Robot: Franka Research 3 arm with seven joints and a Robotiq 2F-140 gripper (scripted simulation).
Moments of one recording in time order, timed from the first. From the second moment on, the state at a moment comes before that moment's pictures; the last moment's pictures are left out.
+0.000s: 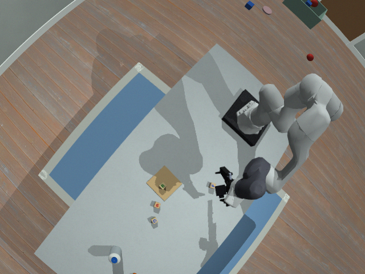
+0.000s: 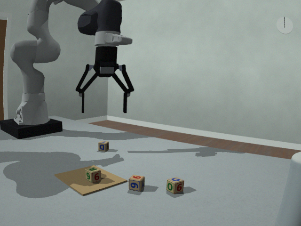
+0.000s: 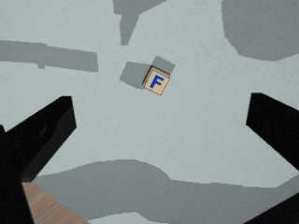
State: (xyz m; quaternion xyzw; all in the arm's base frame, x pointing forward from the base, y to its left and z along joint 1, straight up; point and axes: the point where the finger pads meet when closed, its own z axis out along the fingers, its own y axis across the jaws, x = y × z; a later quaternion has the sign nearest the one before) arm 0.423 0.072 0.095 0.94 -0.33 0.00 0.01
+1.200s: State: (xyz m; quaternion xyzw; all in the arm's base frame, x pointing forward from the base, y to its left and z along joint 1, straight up) arm 0.423 0.071 0.086 0.99 -0.10 0.00 0.01
